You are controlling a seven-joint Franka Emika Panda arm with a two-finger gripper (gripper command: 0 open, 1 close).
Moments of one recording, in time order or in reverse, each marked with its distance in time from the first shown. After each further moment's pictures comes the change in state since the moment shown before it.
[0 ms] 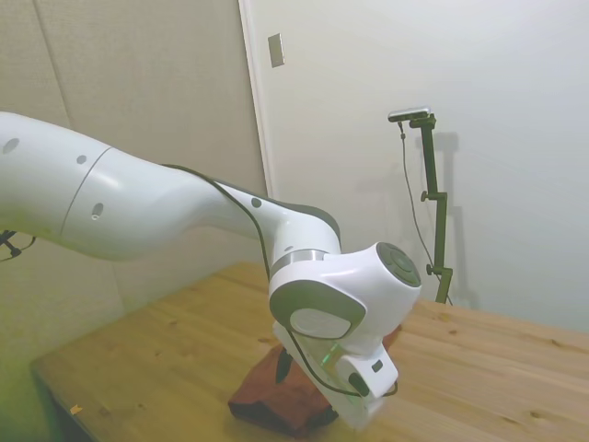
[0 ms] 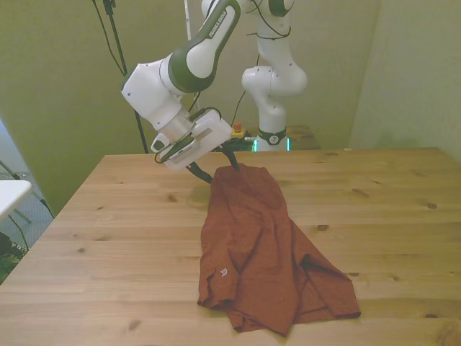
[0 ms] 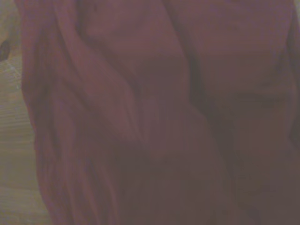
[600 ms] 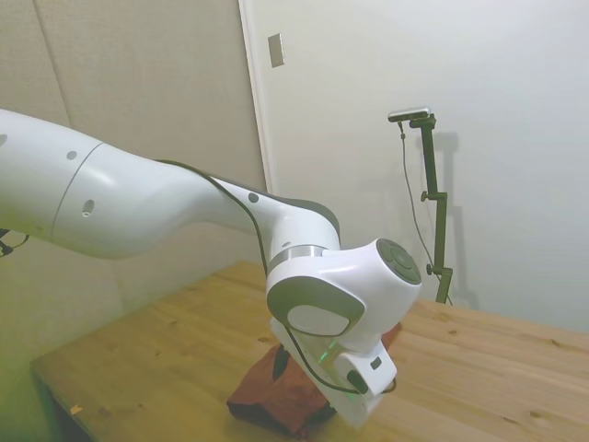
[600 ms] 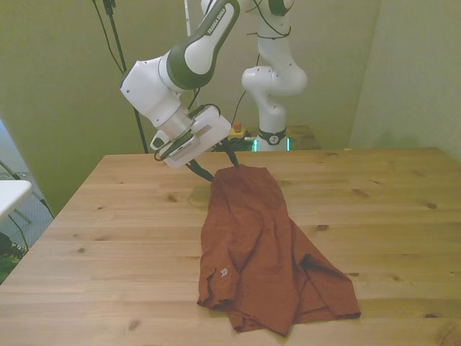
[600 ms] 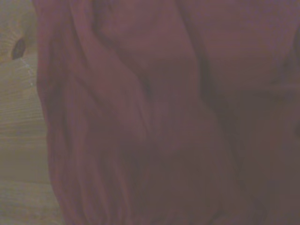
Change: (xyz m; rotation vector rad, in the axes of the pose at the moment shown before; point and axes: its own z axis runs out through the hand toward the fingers) arm -0.003 0.003 -0.003 0.006 -0.007 -0.010
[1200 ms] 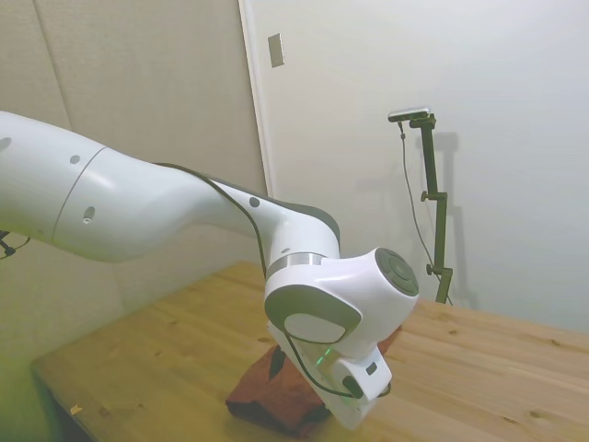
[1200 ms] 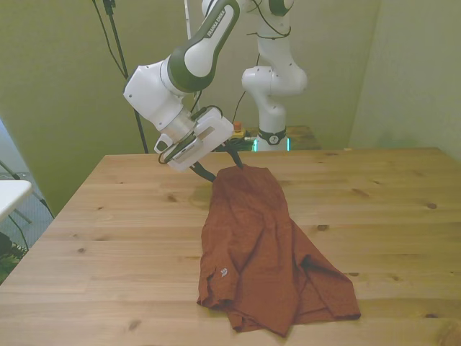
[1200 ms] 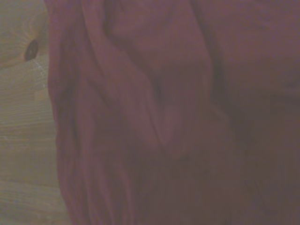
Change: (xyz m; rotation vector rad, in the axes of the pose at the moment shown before) arm -0.001 -0.001 0.009 0.037 -0.015 -0.008
